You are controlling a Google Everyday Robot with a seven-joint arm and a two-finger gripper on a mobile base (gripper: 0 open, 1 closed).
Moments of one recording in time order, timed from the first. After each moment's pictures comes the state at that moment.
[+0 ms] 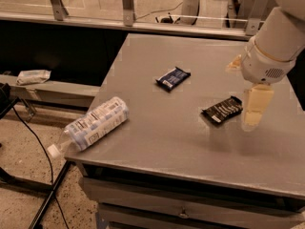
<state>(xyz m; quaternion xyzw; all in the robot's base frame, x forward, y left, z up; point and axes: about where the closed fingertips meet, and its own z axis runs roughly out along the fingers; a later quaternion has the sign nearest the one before) 0.502 -0.213 0.884 -0.69 0.71 -0.01 0.11</state>
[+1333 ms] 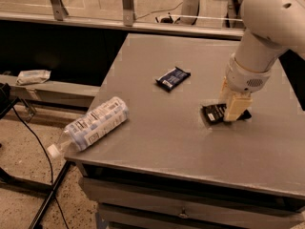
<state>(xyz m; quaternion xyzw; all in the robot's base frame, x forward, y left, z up) 0.528 -0.212 0.826 -0.72 0.70 0.00 0.05</state>
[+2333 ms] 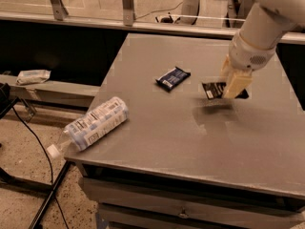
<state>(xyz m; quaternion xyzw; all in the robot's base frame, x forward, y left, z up) 0.561 -0.210 0.868 -0.71 0.70 0.00 0.10</state>
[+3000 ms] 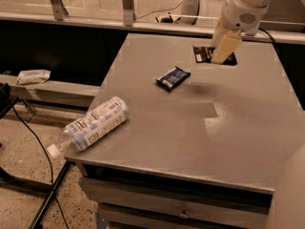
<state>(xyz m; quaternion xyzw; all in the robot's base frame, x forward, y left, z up) 0.629 -0.187 0.939 -0.68 0.72 -0.02 0.16</state>
